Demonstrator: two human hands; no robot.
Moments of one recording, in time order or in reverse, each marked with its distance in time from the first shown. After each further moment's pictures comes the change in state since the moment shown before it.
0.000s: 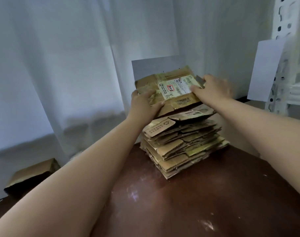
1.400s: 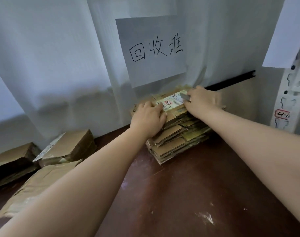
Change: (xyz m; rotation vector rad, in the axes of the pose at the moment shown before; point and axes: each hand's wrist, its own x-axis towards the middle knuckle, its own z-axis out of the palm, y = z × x) left_hand -0.017 -0.060 0.105 0.477 -0.297 0.108; right_hand -0.037 0.035 0.106 -0.302 -0.222 -0.186
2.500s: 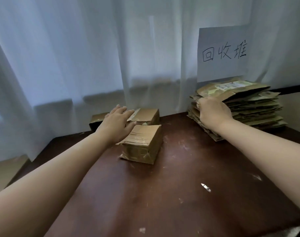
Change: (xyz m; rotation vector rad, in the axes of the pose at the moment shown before) left_hand -0.251 -0.186 -0.112 0.011 0.027 -0.307; right_hand -0.130 -0.161 -0.069 0.134 0.001 -0.282
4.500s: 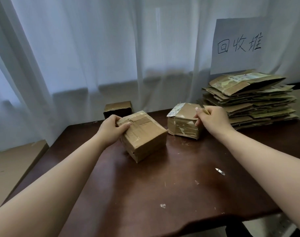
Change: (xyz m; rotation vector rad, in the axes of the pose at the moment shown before) left_hand -0.062 -0.064 0.016 -0.656 0.060 -0.351; right_hand -0.045 -0.044 0.036 0.827 -0.029 0.206
